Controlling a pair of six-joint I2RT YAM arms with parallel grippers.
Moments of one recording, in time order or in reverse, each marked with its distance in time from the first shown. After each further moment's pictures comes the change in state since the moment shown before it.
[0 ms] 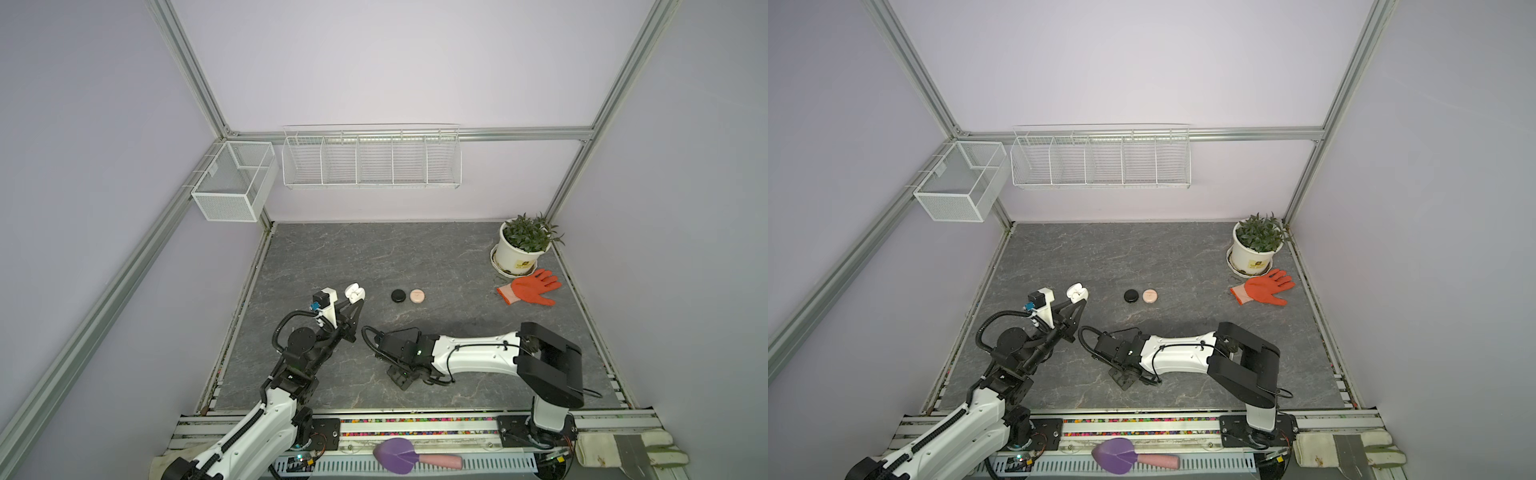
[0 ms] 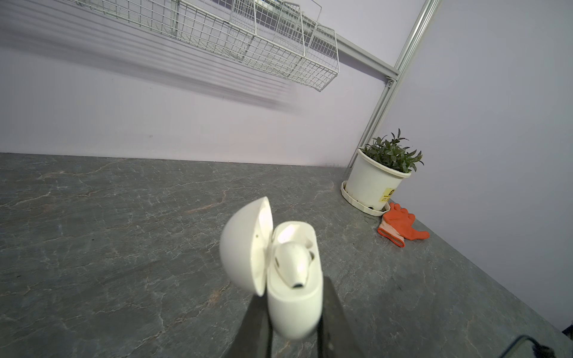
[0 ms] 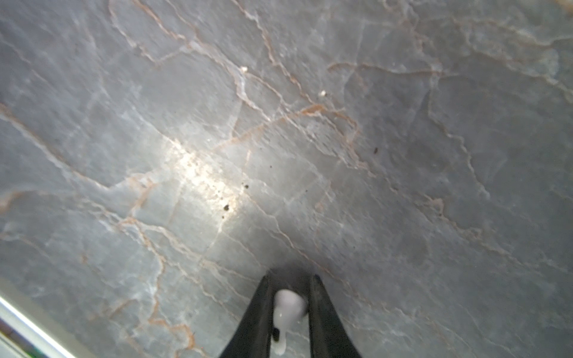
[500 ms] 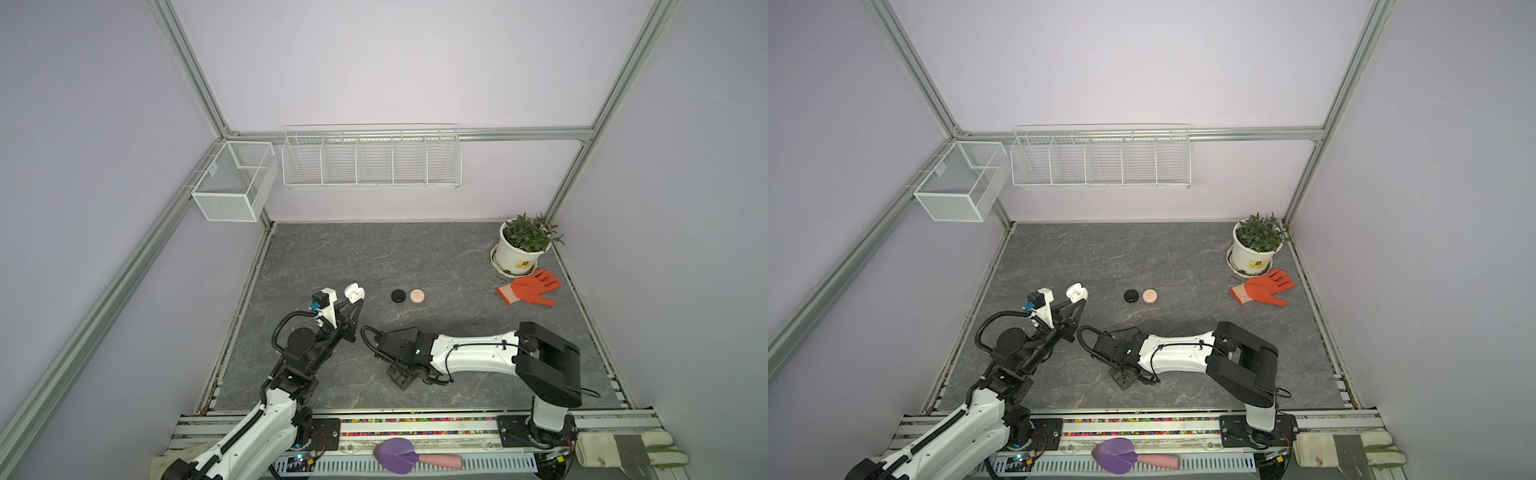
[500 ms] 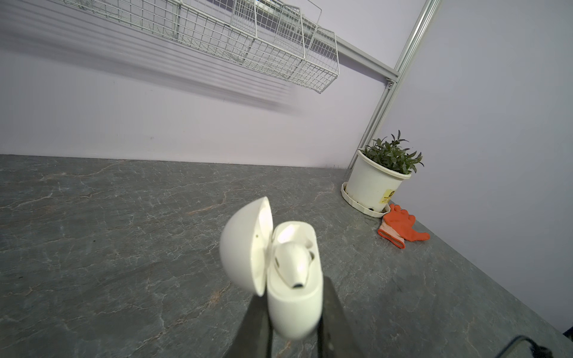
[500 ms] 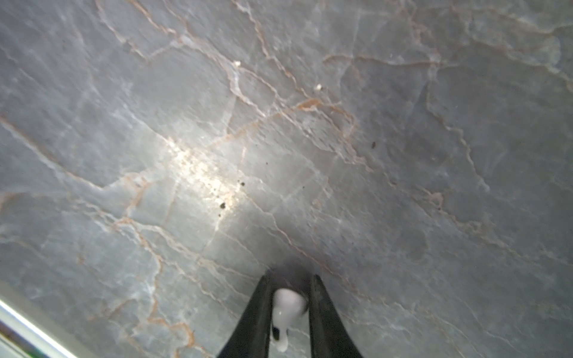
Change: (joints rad) left arm 0.000 -0.005 0.000 -0.003 0.000 0.000; right arm 0.000 0.009 0.019 -0.034 0.002 0.020
